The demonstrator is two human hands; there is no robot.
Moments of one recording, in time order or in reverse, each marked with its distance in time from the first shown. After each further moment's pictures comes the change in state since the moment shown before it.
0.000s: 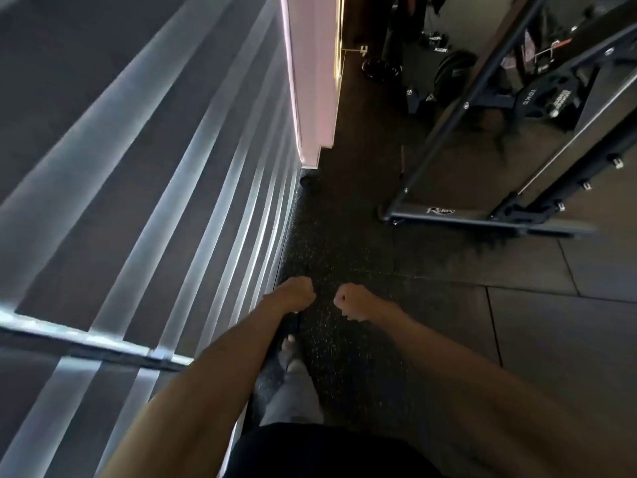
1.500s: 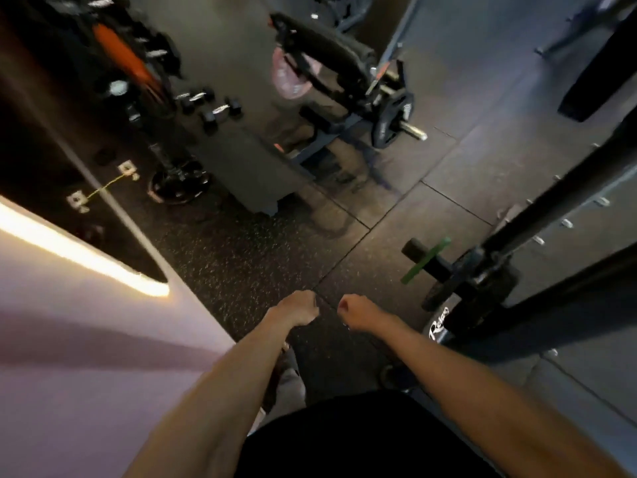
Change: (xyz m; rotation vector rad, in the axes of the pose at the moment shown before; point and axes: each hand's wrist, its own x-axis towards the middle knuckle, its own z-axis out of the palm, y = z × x) left_hand 1.043 0.435 -0.630 0.730 -0.406 0.488; right_hand 0.767 0.117 -0.838 0.725 0.401 0.584
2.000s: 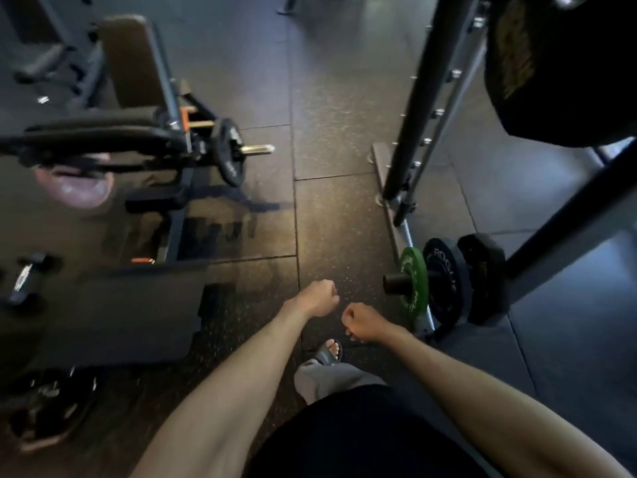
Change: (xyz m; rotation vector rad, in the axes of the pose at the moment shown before) left_hand 0.211 0.145 -0.157 0.526 -0.257 0.610; right_hand 0.123 -0.009 -0.093 0.765 0.352 0.465
